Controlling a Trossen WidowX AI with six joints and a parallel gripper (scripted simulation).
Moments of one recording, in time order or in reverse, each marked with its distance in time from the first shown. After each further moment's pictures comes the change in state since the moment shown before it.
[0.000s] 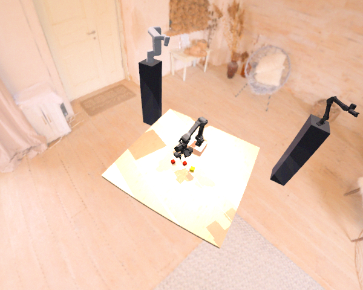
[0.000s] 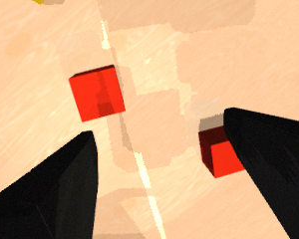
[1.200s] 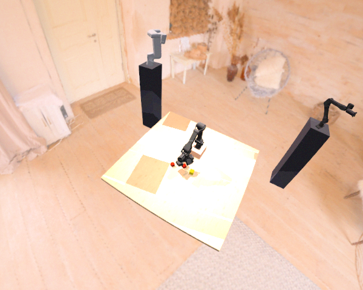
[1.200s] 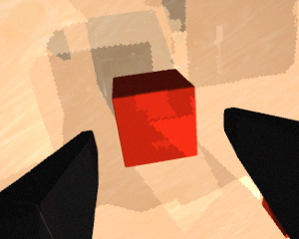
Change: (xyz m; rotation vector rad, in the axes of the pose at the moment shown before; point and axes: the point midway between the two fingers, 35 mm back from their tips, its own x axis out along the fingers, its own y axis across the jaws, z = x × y) arm 0.078 0.031 -0.001 -0.090 0.110 0.049
